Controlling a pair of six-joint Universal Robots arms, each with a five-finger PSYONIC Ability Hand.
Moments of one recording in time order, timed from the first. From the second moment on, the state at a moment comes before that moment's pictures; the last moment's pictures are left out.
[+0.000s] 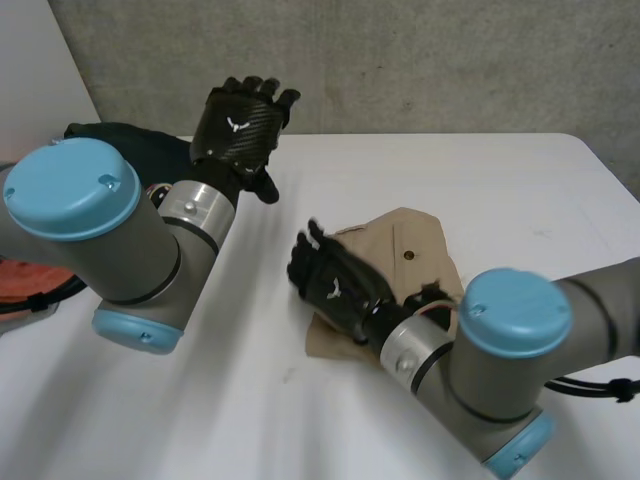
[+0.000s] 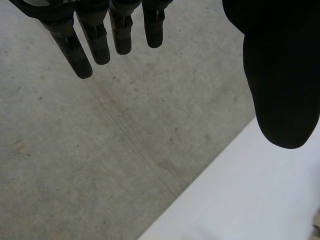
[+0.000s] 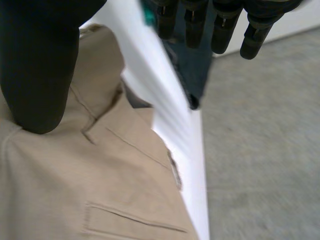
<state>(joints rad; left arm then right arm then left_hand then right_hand) 4.15 -2.02 -1.36 3.56 -1.54 3.48 2.23 -1.03 1.64 -0.46 1.24 2.06 0.19 0.21 0.21 0.20 0.05 0.22 0.21 0.22 0.22 0.07</state>
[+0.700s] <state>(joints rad) 3.91 -2.58 -0.75 3.13 -1.65 3.44 1.80 -1.04 1.40 0.05 1.29 3.04 0.19 0.21 0.21 0.20 0.05 0.22 0.20 0.21 0.21 0.05</state>
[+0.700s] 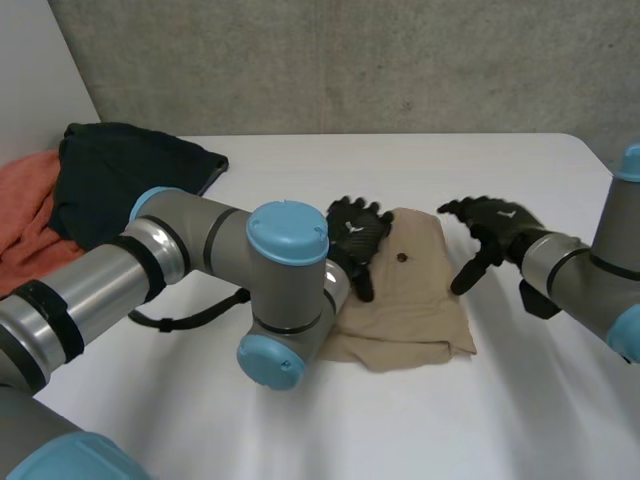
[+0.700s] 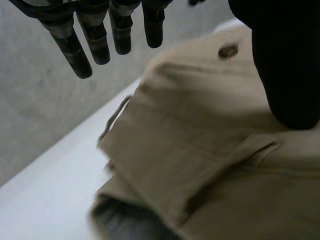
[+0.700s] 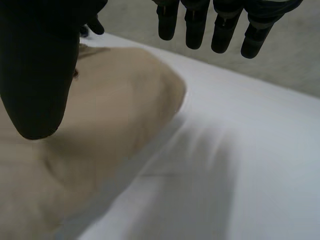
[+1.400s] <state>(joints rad) 4.03 -2.13 -0.92 3.11 -1.32 3.36 1.85 -1.23 1.69 -0.02 1.47 3.00 0.19 0.20 0.20 0.20 0.04 0.18 0.16 0.21 0.21 0.05</state>
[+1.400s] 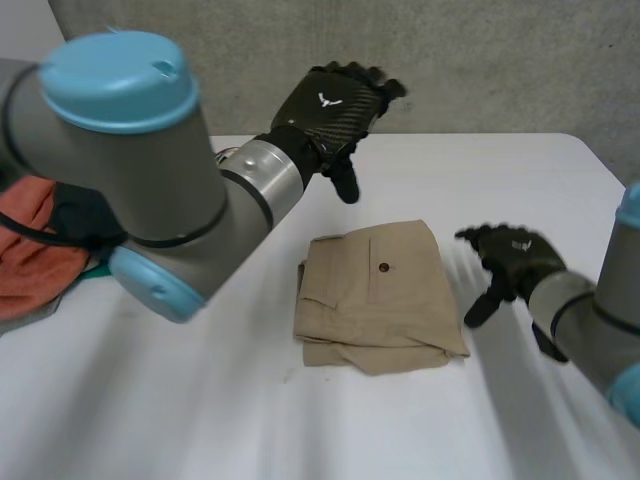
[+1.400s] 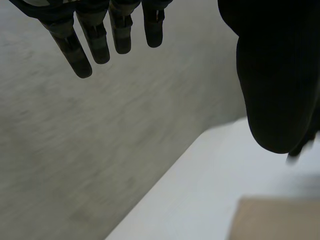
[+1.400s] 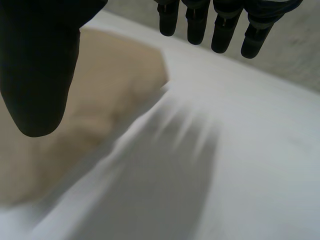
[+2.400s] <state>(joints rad) 4.03 -1.97 -1.05 3.09 -0.94 3.12 1.49 -0.49 0.63 -0.03 1.54 3.19 0.19 0.20 0.20 0.20 0.04 1.04 1.09 1.10 1.20 0.90</state>
